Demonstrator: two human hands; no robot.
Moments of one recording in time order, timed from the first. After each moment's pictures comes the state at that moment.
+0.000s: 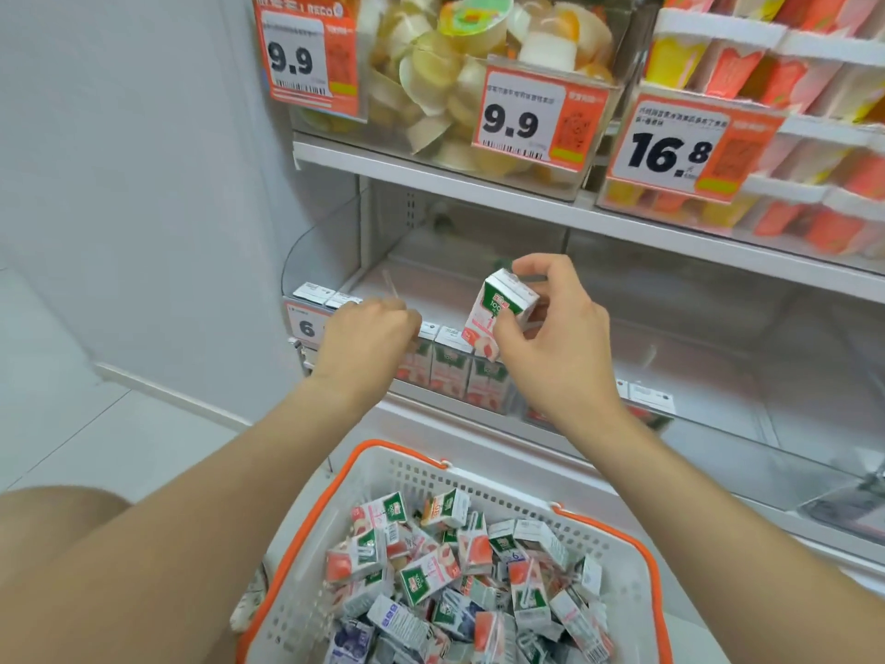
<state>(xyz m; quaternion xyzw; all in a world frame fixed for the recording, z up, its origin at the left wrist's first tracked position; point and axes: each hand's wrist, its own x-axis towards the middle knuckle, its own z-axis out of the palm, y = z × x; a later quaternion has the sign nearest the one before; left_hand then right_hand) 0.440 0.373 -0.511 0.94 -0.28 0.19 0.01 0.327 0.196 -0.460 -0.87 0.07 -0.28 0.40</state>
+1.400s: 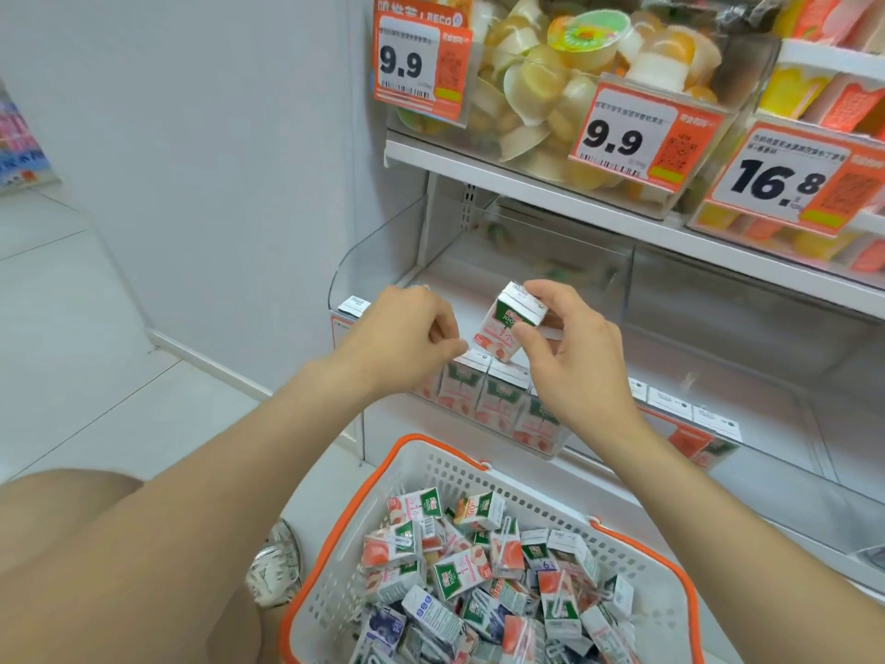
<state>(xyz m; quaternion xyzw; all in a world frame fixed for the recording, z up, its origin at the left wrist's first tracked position) 0.420 0.431 -0.478 0.93 -0.25 0.03 0.28 0.352 0.229 -0.481 -0.91 0.01 -0.25 0.34</state>
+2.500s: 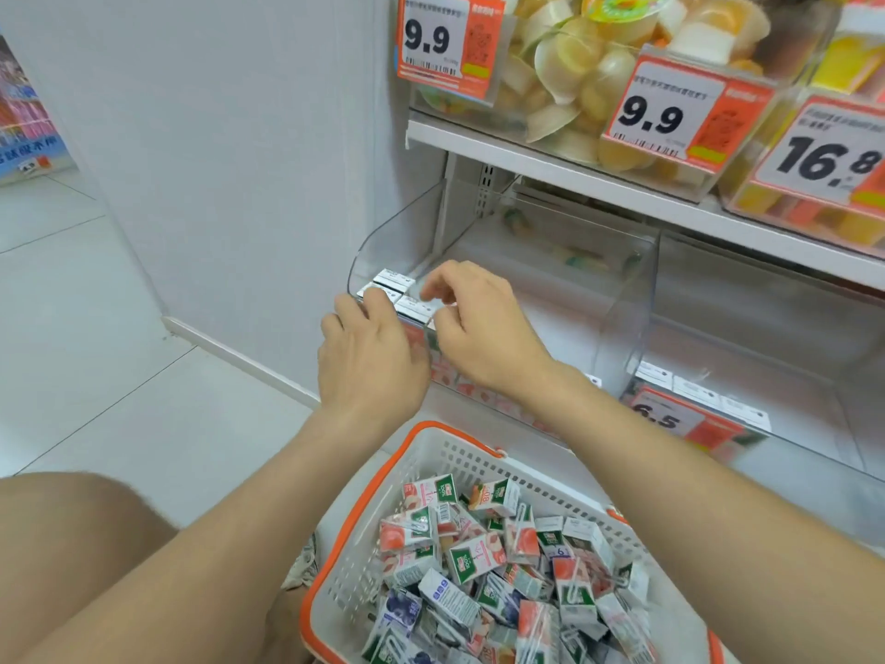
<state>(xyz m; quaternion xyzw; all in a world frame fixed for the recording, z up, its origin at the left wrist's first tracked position) 0.395 0.454 -0.527 0.96 -0.03 0.15 0.22 0.402 0.311 -0.482 -0.94 -0.15 -0.15 0.28</state>
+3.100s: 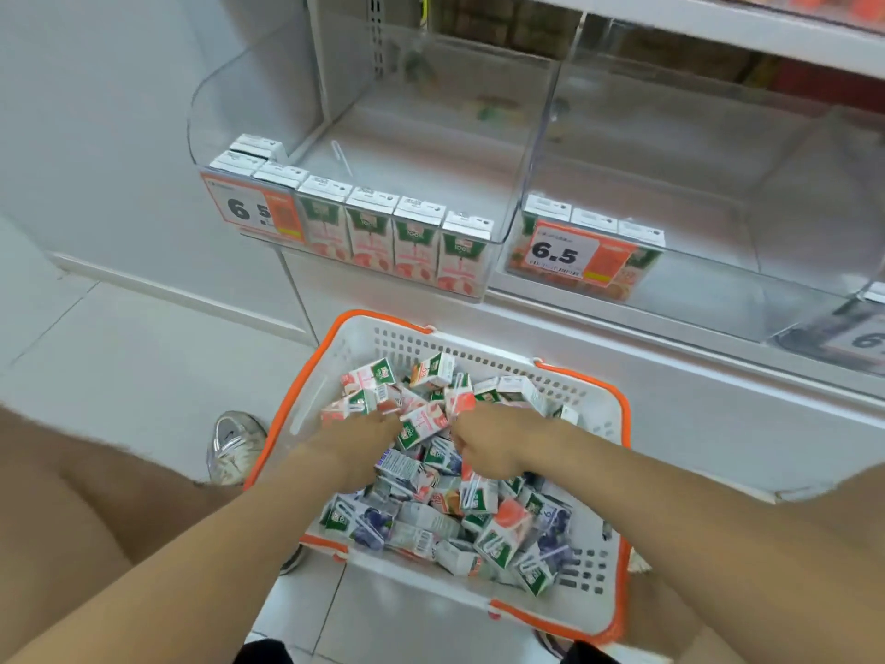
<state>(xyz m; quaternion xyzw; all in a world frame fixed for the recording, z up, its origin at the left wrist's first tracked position) 0.290 0.414 -0.697 0.87 -0.35 -0.34 -0.07 0.234 0.201 -0.672 -0.93 -0.10 0.36 0.05</state>
